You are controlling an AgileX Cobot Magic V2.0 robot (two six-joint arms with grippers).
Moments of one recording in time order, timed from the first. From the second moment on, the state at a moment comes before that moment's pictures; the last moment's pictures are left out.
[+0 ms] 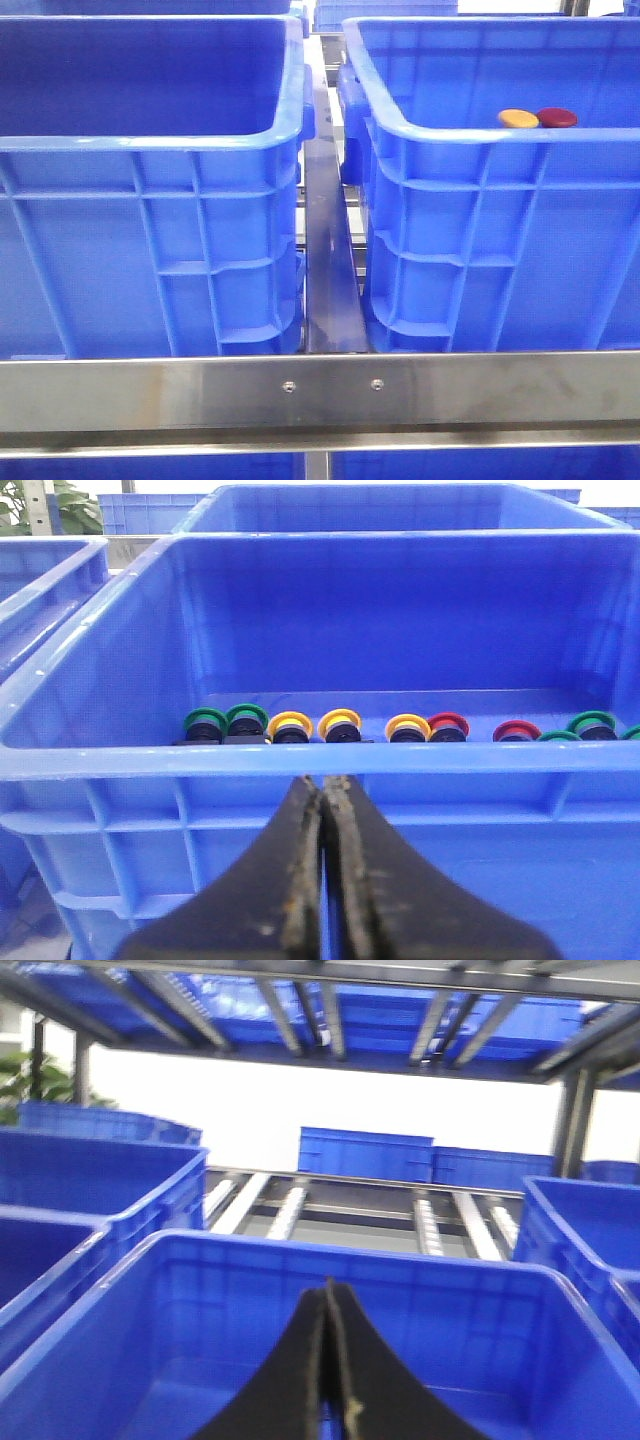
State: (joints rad) left arm -0.01 -0.01 0.00 0.05 0.09 -0.03; right arm -0.04 0.09 -0.34 0.83 0.13 -0.81
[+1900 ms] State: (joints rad) left arm -0.01 -0.01 0.00 0.05 0.09 -0.03; right arm -0.10 -0.01 0.03 -0.04 0.08 0.07
